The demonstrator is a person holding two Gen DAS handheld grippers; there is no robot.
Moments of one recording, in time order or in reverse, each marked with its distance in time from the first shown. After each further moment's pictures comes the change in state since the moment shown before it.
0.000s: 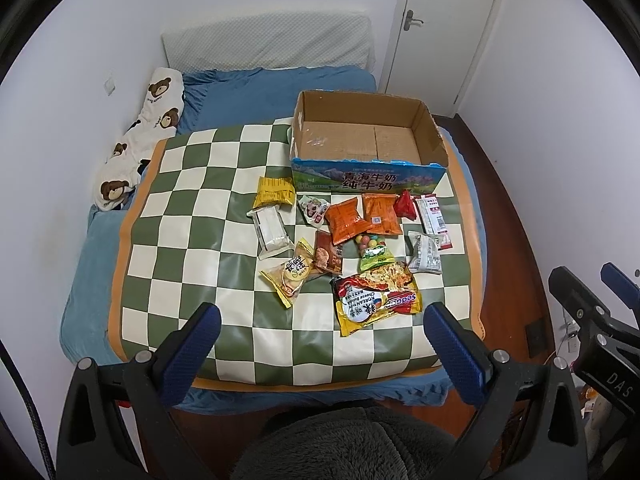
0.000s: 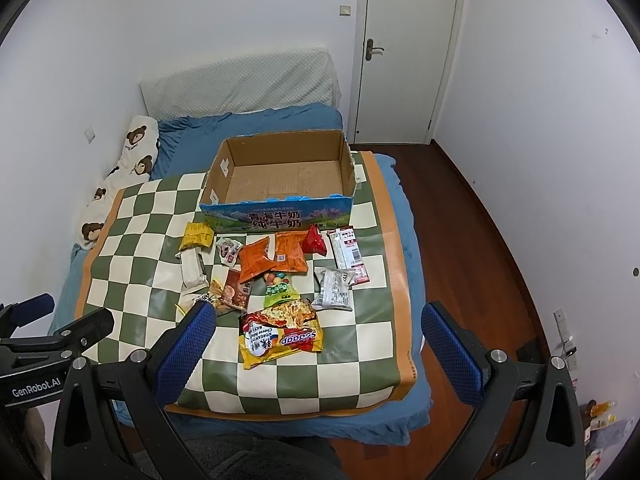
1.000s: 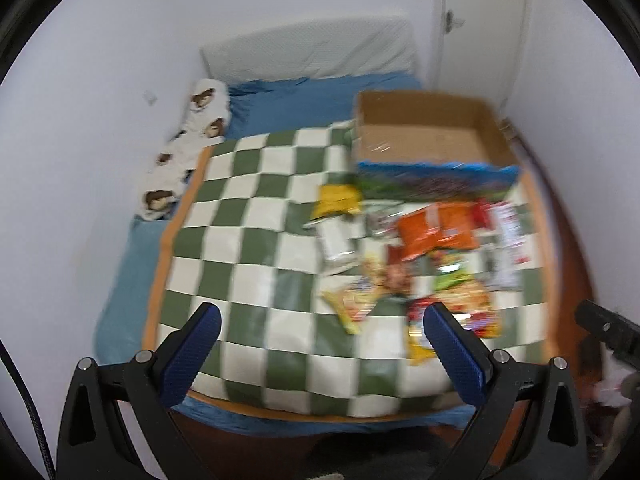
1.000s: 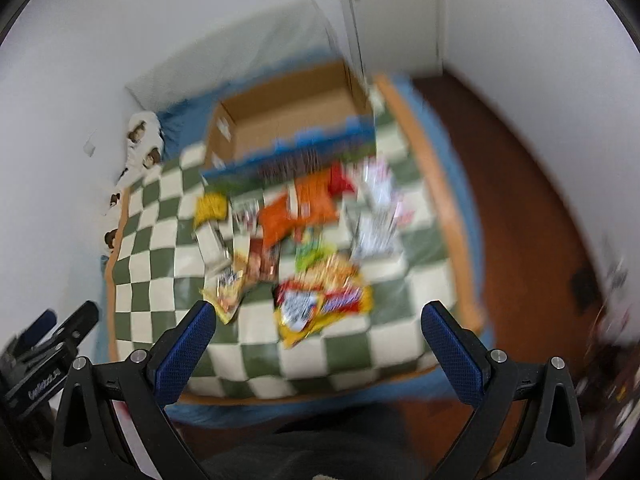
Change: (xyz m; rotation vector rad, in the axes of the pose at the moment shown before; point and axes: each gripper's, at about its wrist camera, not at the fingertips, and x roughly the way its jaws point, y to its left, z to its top) left arm 0.070 0.051 0.008 0.006 -0.047 0.218; right arm 0.110 -0.012 -0.026 0.245 0.261 0.166
